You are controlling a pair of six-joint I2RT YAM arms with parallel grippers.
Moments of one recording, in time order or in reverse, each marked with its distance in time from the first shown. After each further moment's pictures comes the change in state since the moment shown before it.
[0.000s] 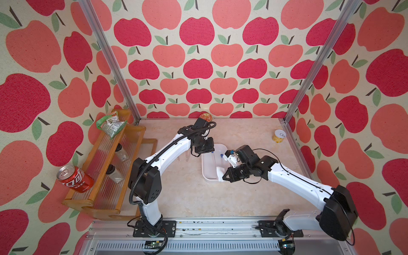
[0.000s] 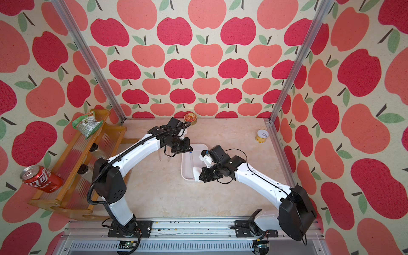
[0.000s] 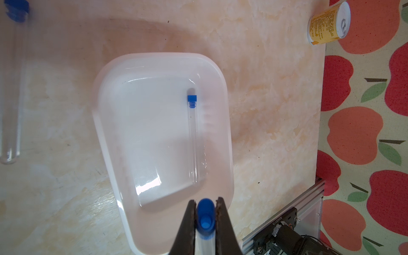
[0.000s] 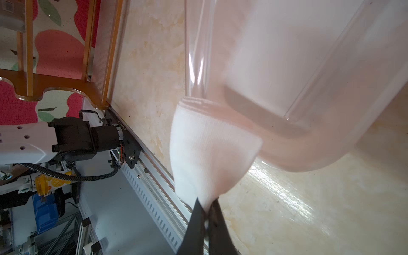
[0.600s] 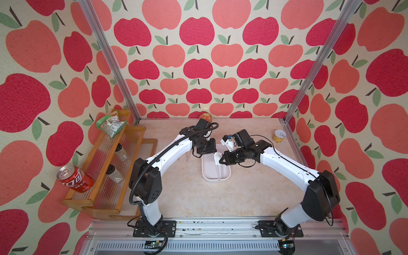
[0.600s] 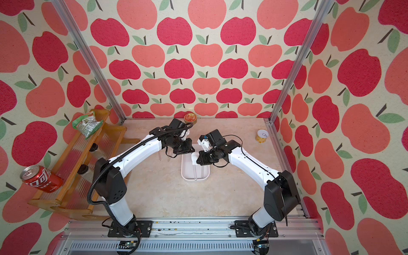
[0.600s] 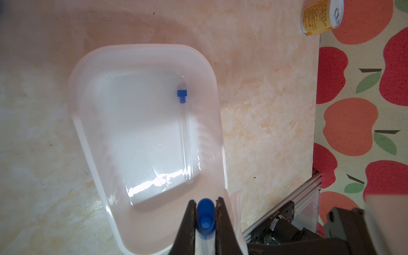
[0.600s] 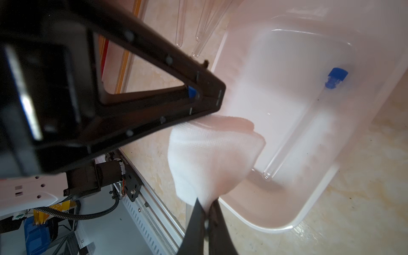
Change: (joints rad) left arm -0.022 0.000 0.000 0.007 0.011 0.000; right arm -0.094 0.215 0.282 -0.046 -0.009 -0.066
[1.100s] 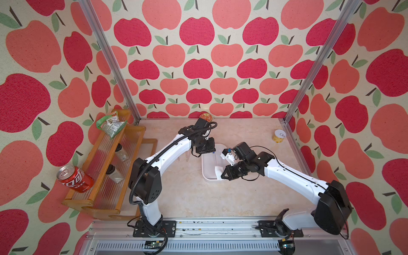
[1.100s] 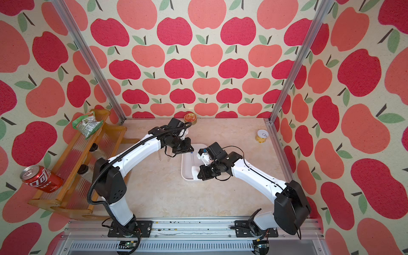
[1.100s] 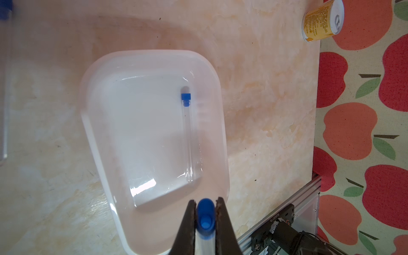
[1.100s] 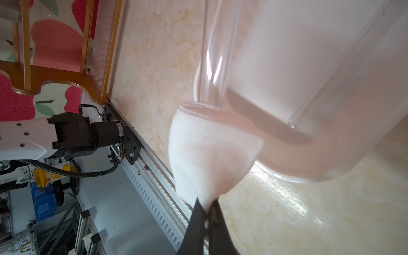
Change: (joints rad) left arm 0.016 0.000 0.000 0.001 0.001 0.001; right arm 0.105 -0.164 -0.219 -0.004 -0.014 0.017
